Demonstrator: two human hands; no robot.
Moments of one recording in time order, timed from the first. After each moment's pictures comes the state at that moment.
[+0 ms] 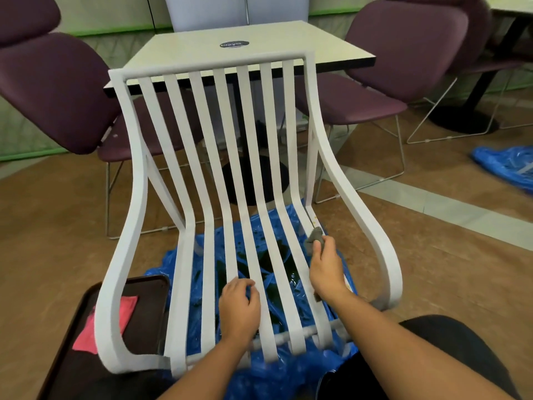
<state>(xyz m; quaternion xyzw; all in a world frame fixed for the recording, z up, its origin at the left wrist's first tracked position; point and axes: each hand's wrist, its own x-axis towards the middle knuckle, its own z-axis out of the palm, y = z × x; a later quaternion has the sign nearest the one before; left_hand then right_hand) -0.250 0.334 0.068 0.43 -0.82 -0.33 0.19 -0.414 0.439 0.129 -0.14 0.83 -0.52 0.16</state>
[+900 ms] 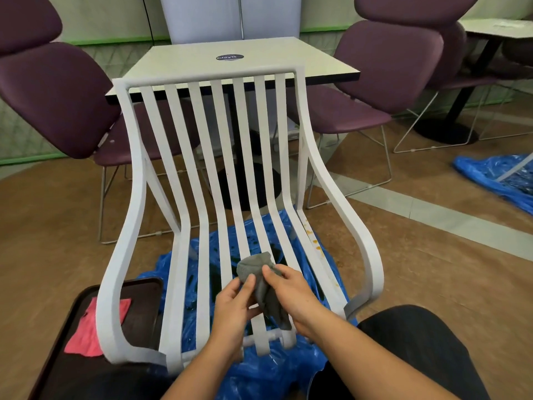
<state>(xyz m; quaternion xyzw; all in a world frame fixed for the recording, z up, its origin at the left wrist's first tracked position) -0.227 0.374 0.159 0.35 -0.51 -0.76 0.21 -0.324 0.454 0.190 -0.10 0.65 -0.61 0.45</state>
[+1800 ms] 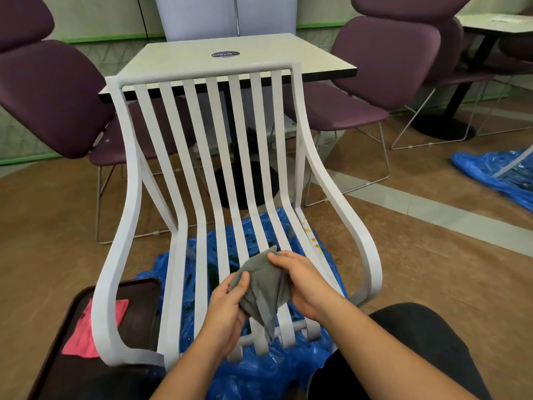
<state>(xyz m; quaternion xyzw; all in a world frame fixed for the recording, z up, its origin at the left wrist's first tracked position) -0.225 0.361 0.164 0.33 -0.45 -0.81 0.18 -0.352 0.456 0.199 -0.06 0.56 -0.67 0.49</state>
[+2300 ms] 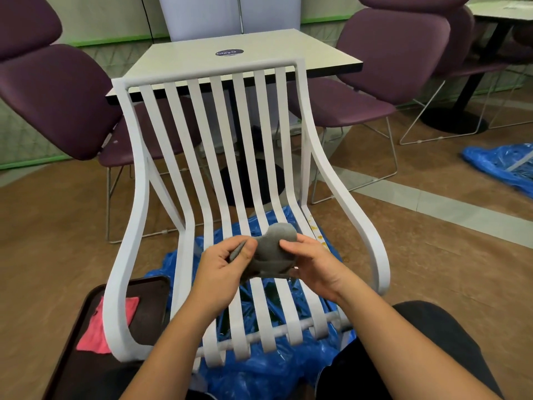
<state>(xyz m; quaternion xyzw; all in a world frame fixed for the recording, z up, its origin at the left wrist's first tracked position) -0.224 0.339 0.245 0.19 -0.75 -0.59 0.24 -0.378 0.463 0.213 -0.21 0.51 -0.67 0.51</state>
